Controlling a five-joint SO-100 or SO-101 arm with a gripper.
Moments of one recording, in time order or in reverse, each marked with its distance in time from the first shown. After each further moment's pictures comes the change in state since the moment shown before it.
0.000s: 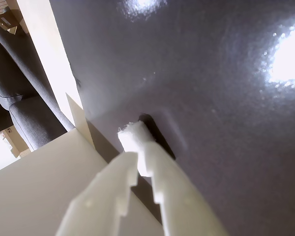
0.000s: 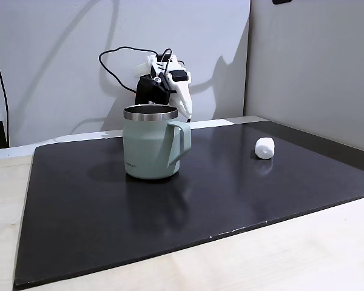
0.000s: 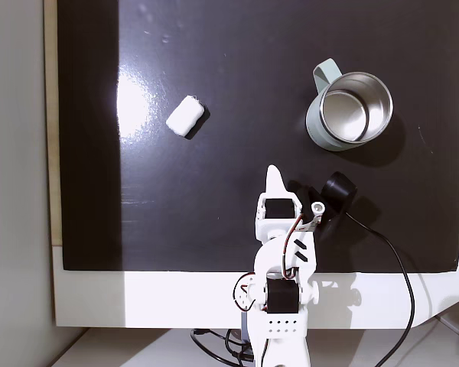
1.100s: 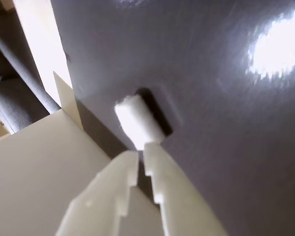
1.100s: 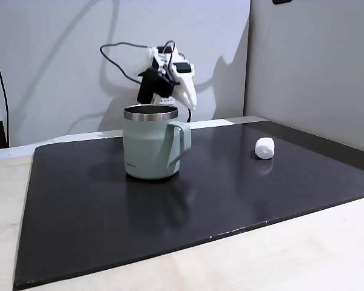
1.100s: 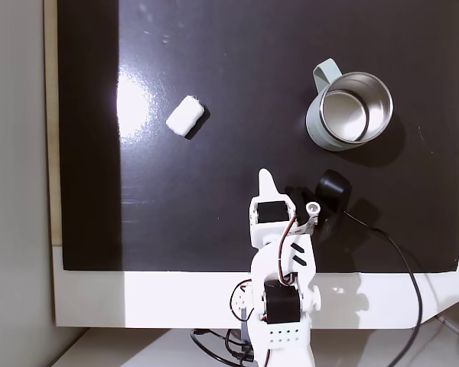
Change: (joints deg) arm -4.0 -8.2 -13.6 8.3 -0.9
